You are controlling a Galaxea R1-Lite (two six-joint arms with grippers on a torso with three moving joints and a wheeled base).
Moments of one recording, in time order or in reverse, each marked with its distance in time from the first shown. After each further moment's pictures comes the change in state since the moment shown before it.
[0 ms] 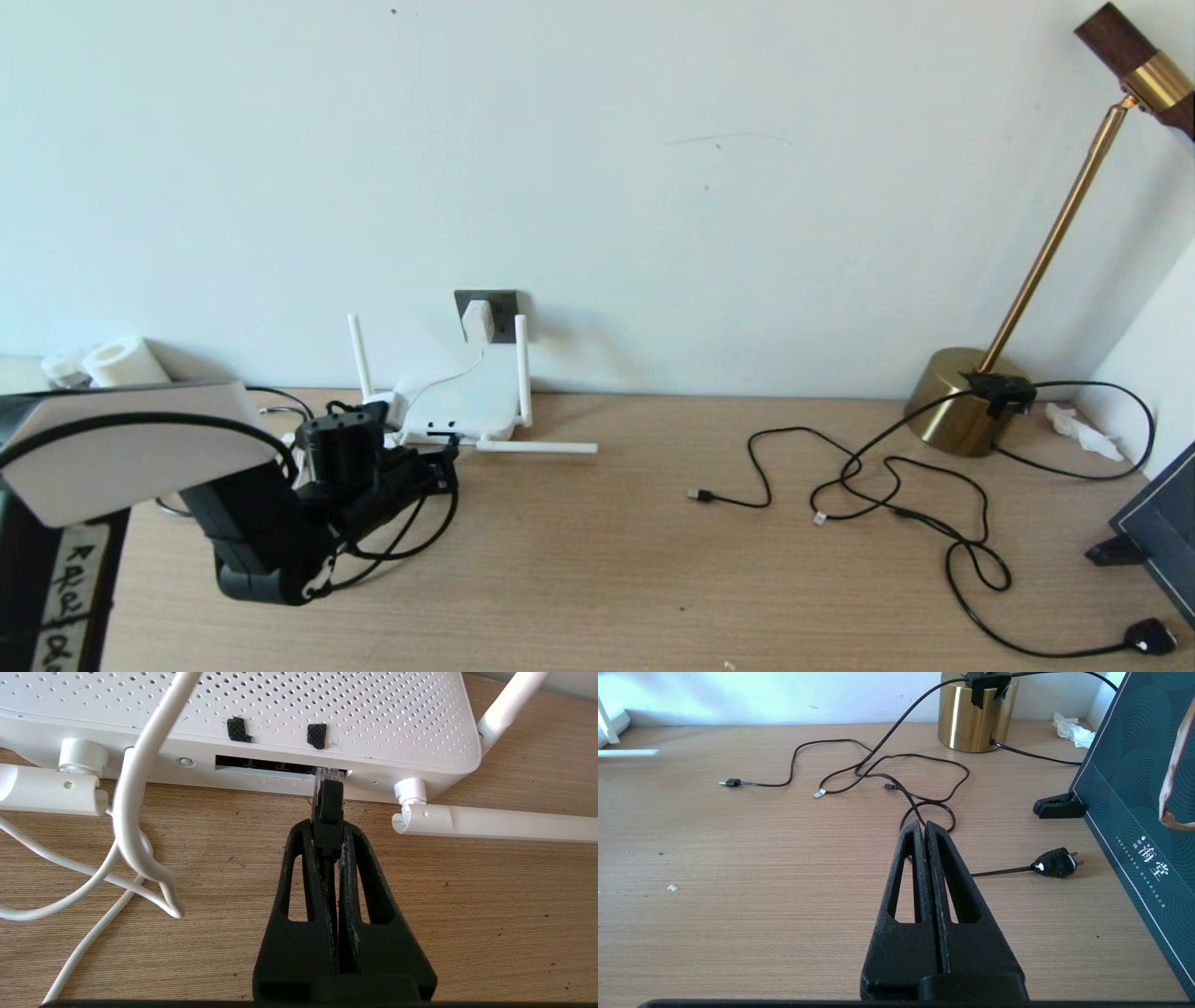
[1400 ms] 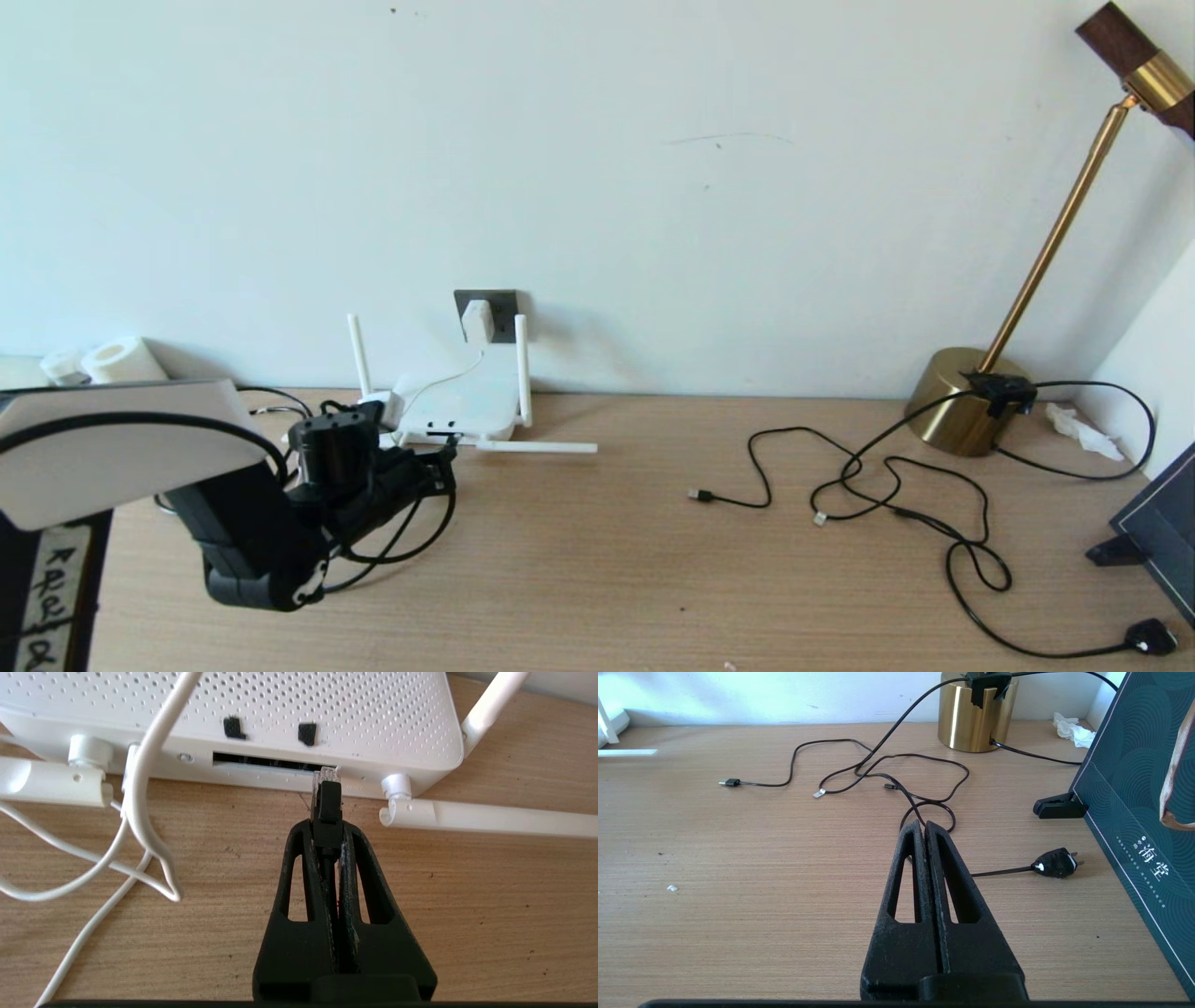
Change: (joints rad) left arm -0.009 -0.037 0.042 -0.005 0.000 -0.005; right arm 0.000 0.000 0.000 0.000 0.000 0.000
